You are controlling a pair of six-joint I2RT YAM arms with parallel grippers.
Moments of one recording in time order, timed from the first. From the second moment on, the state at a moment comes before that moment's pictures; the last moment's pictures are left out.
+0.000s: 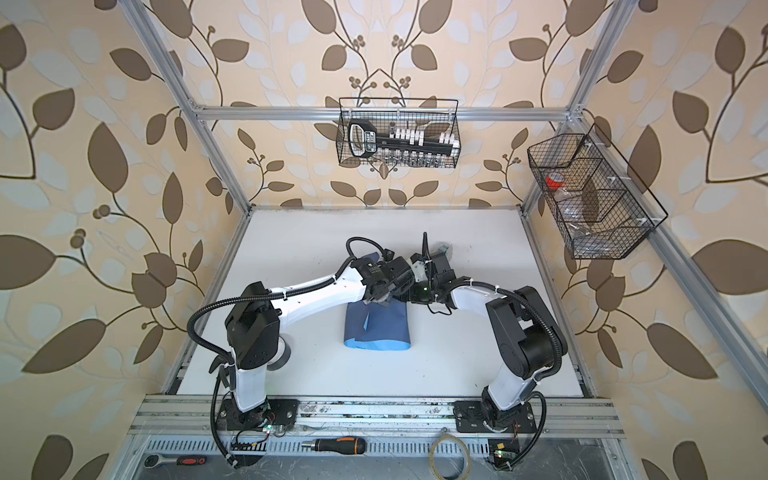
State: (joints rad) left arm -0.93 1.93 1.60 -0.99 -0.50 -0.58; right arm 0.38 1.69 0.84 -0.04 -0.54 0.45
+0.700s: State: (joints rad) left arm -0.90 1.93 1.60 -0.91 -0.40 -0.58; right arm 0.38 1.69 0.84 -0.04 -0.54 0.45
